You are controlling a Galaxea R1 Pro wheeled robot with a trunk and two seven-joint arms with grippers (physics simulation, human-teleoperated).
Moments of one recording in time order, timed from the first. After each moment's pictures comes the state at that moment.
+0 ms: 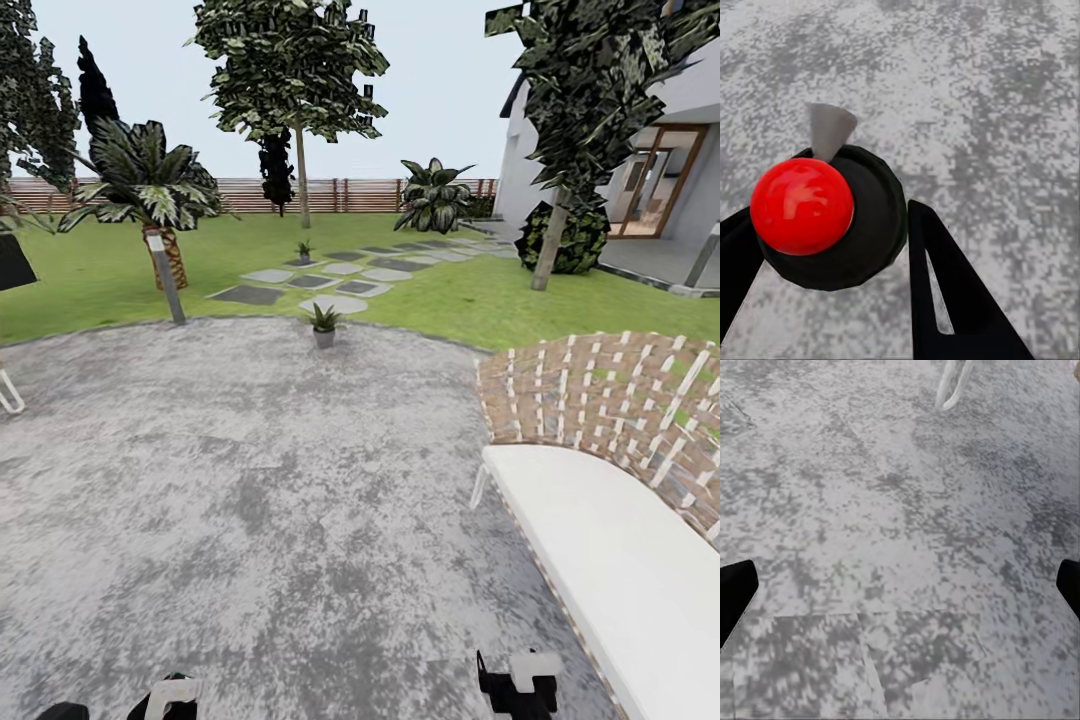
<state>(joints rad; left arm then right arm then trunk) -0.30 0.10 0.22 -0.26 -0.13 -0.44 -0.08 -0.37 -0.02 -0.05 -0.18 0.17 -0.59 -0.16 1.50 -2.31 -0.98</state>
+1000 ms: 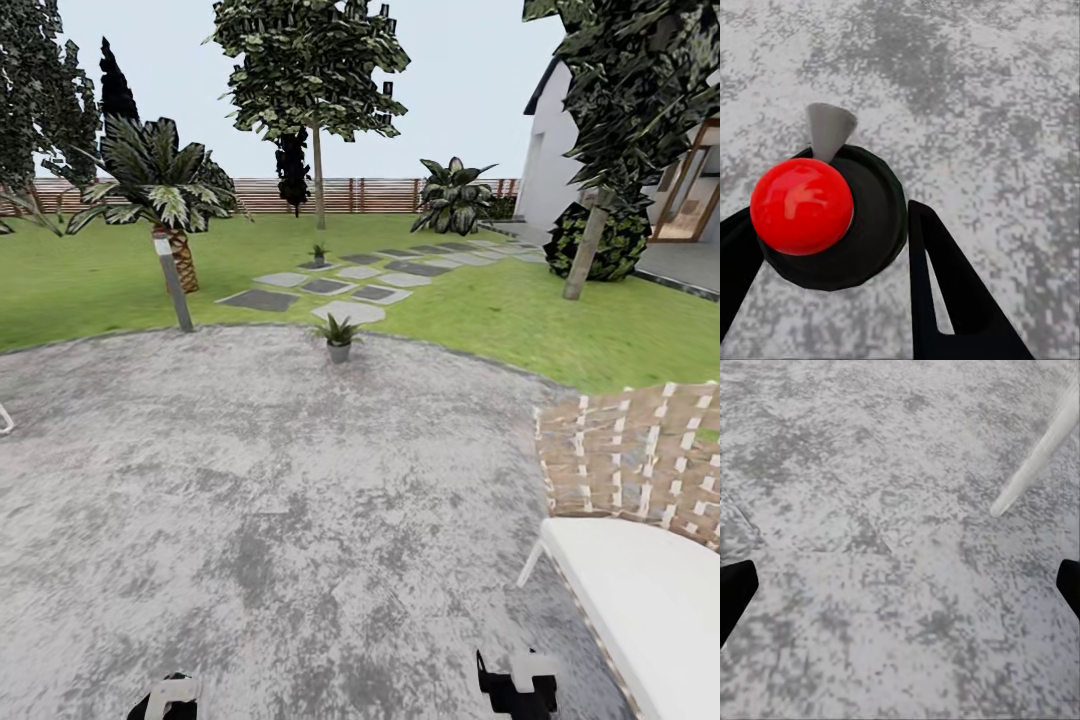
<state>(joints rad) -0.30 0.10 0.22 -0.26 -0.13 -0.44 -0.08 -0.37 -0.02 -0.04 -0.18 0.17 -0.59 -0.16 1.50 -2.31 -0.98</state>
